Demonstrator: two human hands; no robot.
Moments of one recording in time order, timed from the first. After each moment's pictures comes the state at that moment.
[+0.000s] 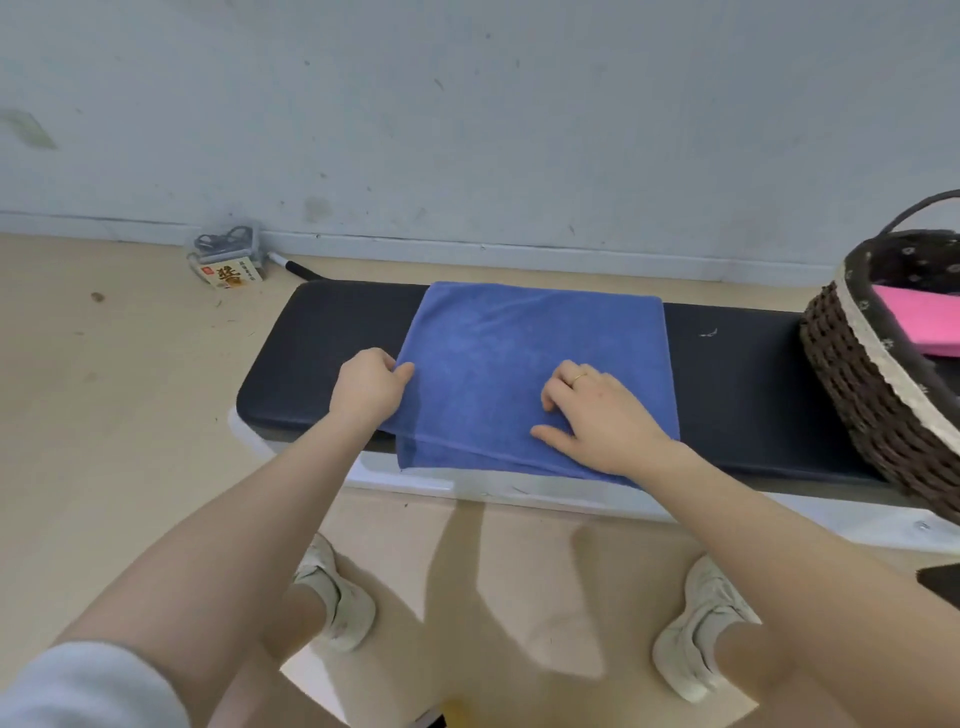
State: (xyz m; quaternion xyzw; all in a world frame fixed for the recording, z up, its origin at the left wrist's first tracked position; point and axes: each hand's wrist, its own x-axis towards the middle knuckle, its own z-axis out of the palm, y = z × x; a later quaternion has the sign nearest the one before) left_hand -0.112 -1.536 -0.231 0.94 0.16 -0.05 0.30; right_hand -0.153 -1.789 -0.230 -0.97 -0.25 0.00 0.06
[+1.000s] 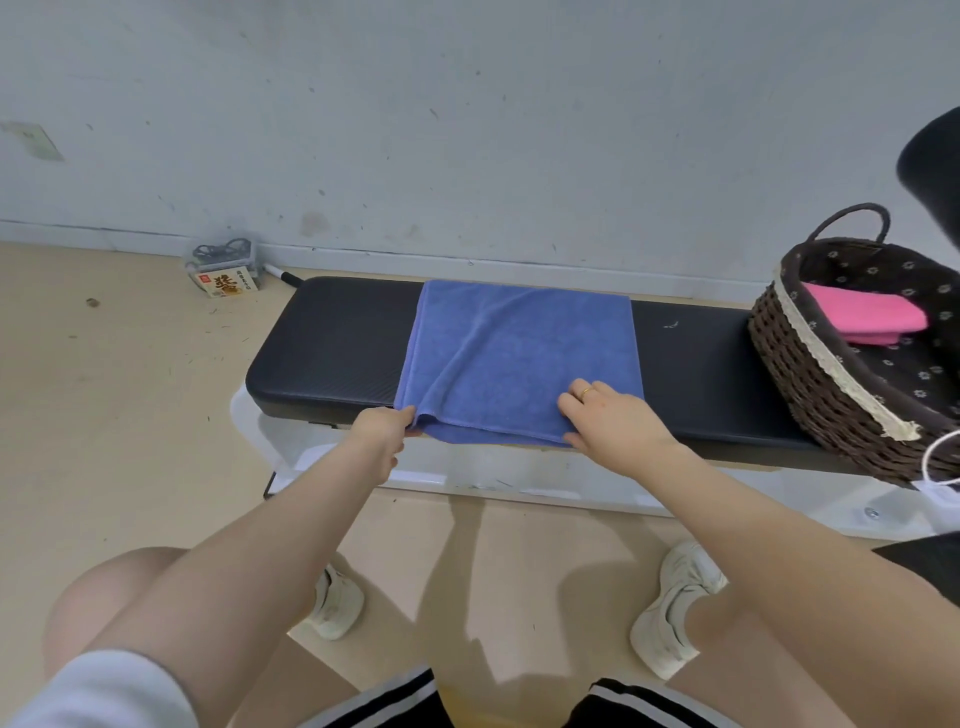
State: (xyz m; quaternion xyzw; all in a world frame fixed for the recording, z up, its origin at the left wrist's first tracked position) left_hand -0.188 -1.553 -0.252 0.72 0.32 -0.18 0.59; right_hand -0.201 -1.810 -0.223 -0.97 -0.21 0.06 -0.11
